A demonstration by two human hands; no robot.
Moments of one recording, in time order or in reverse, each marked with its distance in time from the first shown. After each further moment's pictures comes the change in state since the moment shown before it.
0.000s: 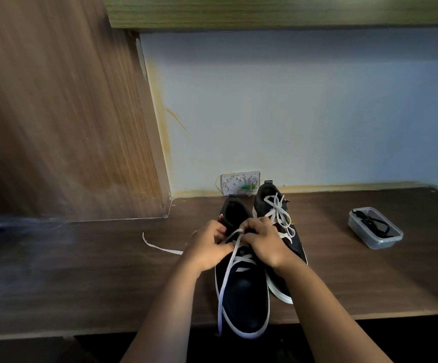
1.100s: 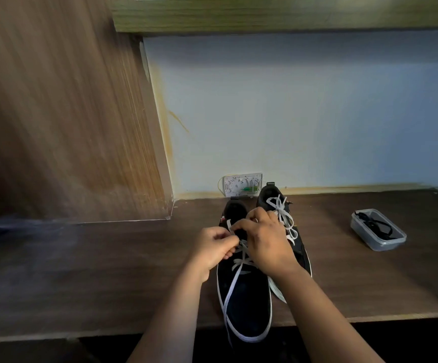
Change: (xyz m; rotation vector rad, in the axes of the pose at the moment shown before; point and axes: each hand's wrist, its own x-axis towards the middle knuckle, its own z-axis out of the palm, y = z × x) left_hand -0.010 0.016 0.007 -0.423 0.019 -0.031; right_hand -0.005 0.001 0.004 -0.510 0.304 -0.499
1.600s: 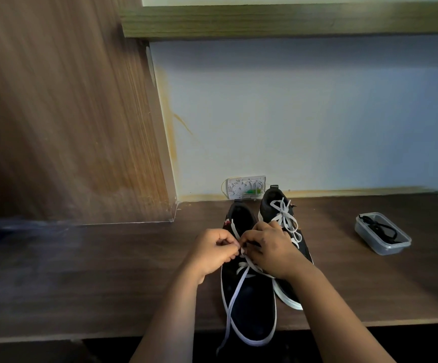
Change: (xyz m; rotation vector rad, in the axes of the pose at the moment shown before) left_hand 0.007 -0.011 -0.018 0.216 -0.078 0.123; right_hand -0.001 0.005 -0.009 -0.013 -0.326 0.049
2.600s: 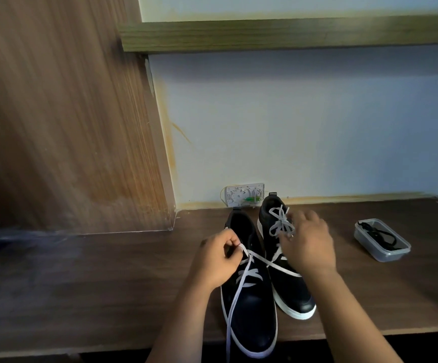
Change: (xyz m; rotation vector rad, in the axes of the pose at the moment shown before) left_hand 0.002 0.000 0.012 0.301 0.199 0.346; right_hand -0.010 0.015 -0.039 -0.119 0.380 0.449
